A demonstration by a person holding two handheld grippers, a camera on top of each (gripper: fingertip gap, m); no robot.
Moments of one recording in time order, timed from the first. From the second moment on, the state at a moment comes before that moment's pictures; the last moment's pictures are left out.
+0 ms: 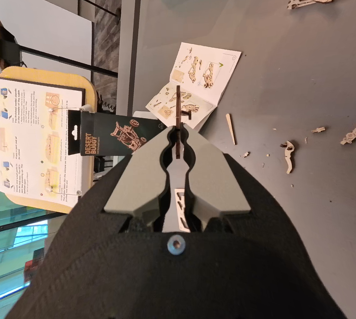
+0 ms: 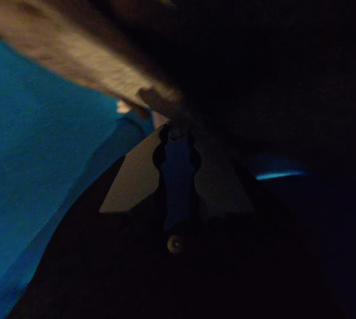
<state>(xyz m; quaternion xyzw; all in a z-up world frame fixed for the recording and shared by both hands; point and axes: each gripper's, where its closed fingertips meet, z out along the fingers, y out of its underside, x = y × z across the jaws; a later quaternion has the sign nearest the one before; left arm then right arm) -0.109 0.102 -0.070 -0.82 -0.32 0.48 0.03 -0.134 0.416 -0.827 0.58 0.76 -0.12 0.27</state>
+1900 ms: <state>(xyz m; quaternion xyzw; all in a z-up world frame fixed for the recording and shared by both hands) 0.042 0.014 -0.112 -0.65 -0.54 0.48 0.25 -0.152 0.062 -0.165 -0.12 0.93 -0.34 -0.08</state>
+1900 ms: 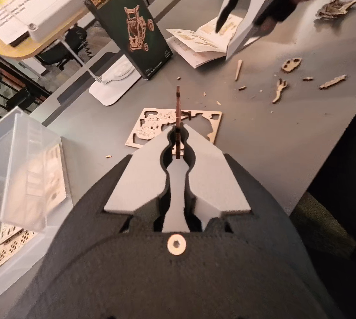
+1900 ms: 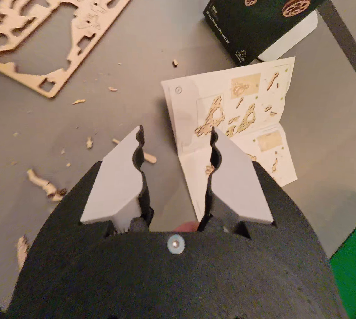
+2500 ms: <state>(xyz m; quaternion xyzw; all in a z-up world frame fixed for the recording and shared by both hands) 0.070 -0.004 -0.106 -0.60 -0.57 0.49 0.27 -0.212 0.069 -0.097 -0.05 0.90 -0.40 -0.14</state>
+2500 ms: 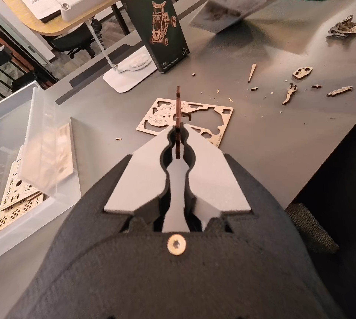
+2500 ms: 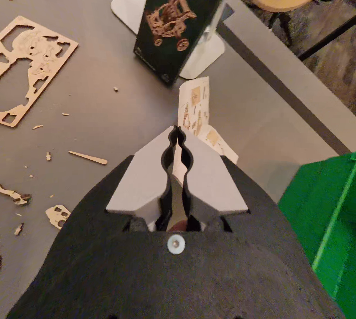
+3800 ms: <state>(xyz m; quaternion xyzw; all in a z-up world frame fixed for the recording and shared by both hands) 0.061 0.007 -0.111 -0.61 -0.57 0.47 0.29 -0.291 0.142 -0.036 -0.11 0.87 -0.39 -0.29</state>
